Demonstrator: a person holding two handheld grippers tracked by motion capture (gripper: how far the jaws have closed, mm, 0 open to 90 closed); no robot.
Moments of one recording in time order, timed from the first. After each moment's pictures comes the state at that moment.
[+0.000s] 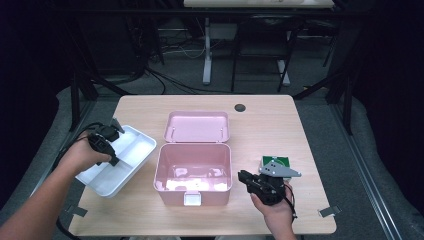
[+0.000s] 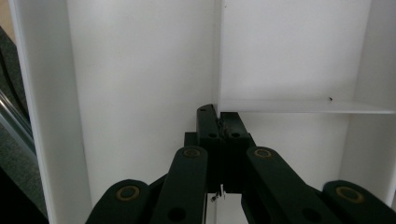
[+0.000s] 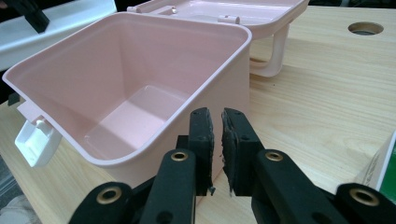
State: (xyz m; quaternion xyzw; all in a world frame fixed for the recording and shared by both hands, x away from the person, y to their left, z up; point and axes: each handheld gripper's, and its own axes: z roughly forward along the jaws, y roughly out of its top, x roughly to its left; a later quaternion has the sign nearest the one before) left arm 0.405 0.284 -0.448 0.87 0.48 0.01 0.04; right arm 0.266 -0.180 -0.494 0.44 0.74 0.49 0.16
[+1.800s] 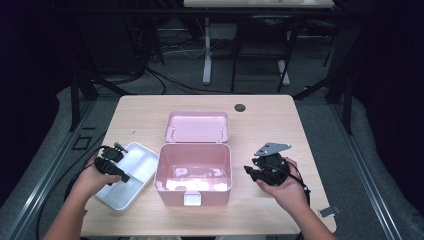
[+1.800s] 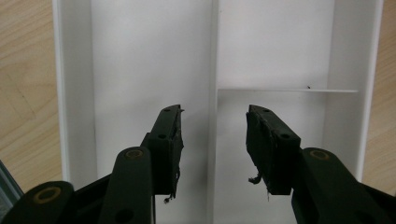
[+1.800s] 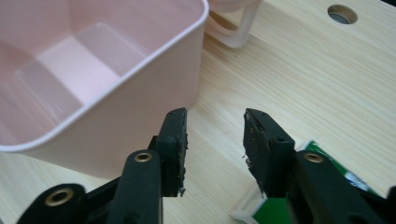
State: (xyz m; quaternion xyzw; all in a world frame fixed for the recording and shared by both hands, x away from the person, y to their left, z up) left arm 0.379 0.295 -0.527 0.86 0.50 0.03 0.11; right arm 0.310 -0.189 -0.463 0.39 0.84 0.33 0.18
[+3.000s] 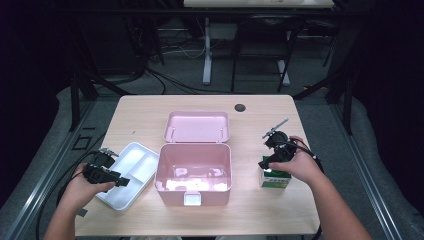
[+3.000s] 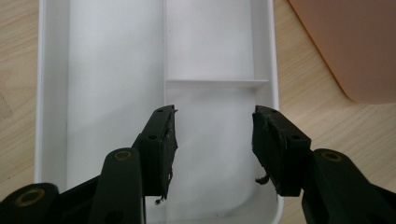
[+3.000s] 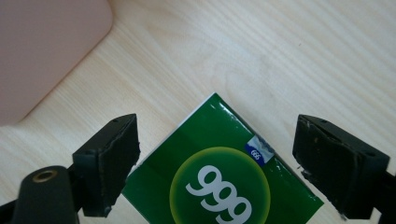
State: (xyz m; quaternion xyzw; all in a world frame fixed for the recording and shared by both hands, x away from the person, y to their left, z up) left arm 0.343 0.302 -0.503 0.85 0.48 0.04 0.21; right arm 0.389 -0.230 -0.477 0.42 0.89 0.17 0.10
